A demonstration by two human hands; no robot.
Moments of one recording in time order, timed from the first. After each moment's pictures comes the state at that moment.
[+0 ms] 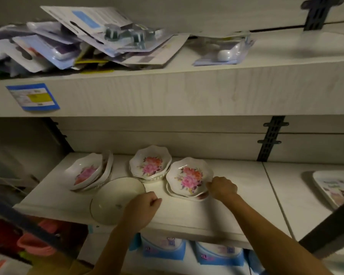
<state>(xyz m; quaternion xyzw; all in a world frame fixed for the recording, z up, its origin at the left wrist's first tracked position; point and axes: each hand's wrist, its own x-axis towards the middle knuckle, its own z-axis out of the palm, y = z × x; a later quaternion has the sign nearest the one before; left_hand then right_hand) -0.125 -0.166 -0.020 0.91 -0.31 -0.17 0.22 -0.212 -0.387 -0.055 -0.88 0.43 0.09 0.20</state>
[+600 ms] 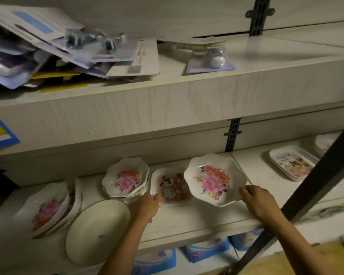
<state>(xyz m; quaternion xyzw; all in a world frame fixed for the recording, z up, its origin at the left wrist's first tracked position) -0.077 -0.233 -0.059 0.91 -0.29 -0.25 0.12 -0.335 -0.355 -0.004 -0.77 0.55 -0.09 0.31</state>
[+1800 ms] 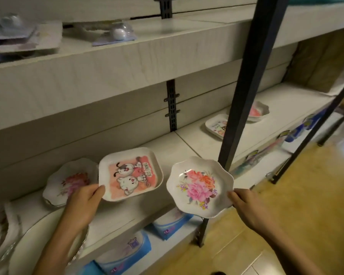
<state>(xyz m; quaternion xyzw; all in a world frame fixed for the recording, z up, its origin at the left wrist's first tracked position) -0.089 -0.183 0.019 0.79 -0.50 -0.19 0.29 -0.435 -0.249 -0.015 -0.68 0.65 -0.17 0.29</state>
